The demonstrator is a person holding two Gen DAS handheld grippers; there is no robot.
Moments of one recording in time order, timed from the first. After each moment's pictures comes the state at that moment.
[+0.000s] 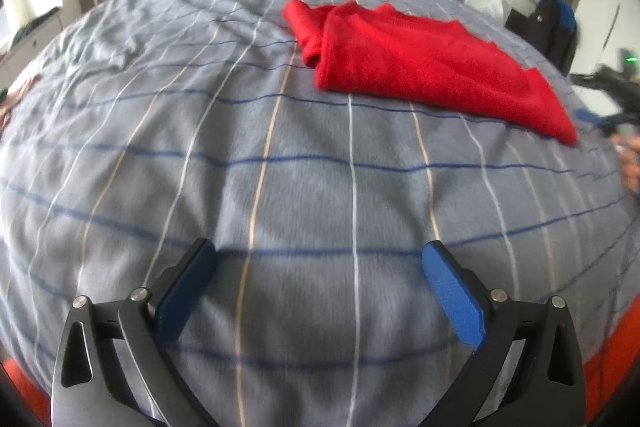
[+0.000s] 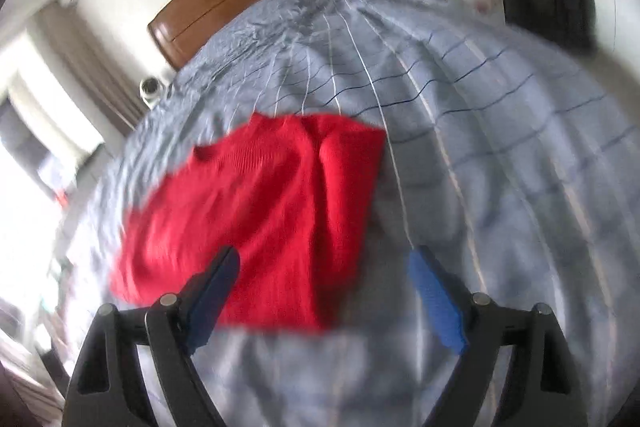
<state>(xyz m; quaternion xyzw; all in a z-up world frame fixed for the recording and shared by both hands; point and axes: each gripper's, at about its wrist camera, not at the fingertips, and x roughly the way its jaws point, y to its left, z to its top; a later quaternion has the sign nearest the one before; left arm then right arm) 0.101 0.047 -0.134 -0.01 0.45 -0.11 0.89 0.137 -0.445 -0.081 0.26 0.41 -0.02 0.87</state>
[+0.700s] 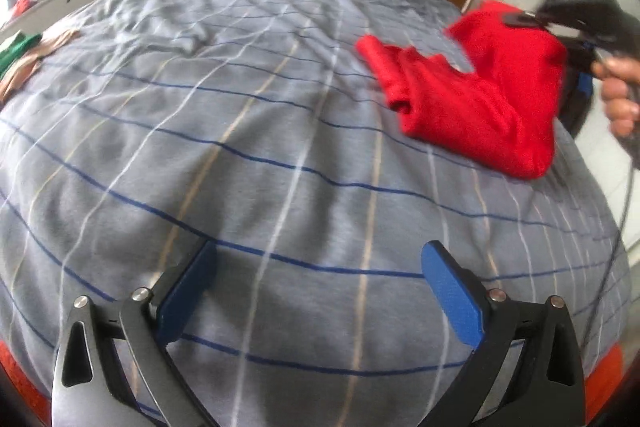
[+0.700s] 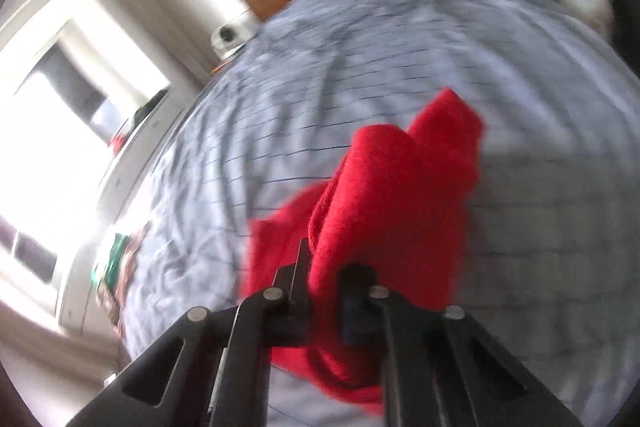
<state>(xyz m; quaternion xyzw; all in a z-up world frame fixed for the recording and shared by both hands) 0.114 0.113 -0.132 -0.10 0.42 -0.07 0.90 0.271 -0.209 -0.001 0.17 0.44 0.14 0.87</state>
